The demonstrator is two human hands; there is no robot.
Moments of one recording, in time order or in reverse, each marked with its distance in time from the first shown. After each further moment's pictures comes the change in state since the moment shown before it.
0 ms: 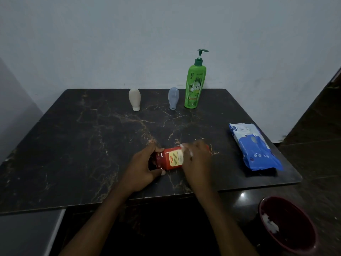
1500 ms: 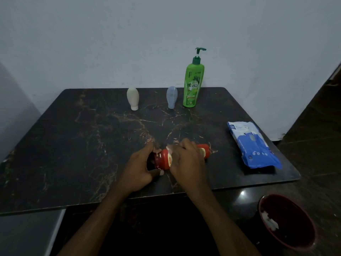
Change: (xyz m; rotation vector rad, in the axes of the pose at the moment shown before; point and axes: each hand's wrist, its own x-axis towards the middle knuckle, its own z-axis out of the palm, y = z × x) left_hand -0.004 0.003 -0.001 -0.004 0.018 0.049; right_hand -0.009 -0.013 0.001 -0.222 -0.013 -0.338
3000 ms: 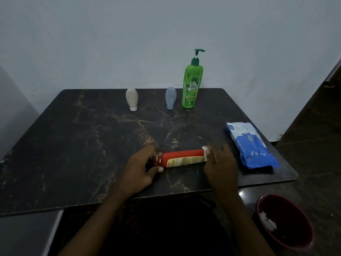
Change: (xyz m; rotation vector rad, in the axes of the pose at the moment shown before) left_hand -0.003 -0.003 0.002 0.079 0.087 0.135; right_hand -0.015 0.065 -0.034 -0.023 0.096 0.330
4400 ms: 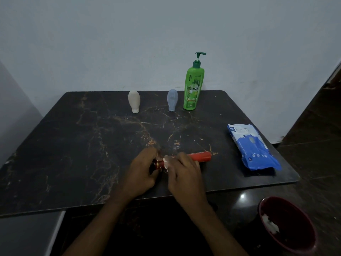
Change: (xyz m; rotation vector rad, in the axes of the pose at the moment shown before) left_hand -0.001 -0.005 0.004 0.100 0.016 0.117; right_hand -0.044 -0.065 0.038 0.068 -0.084 -0.383
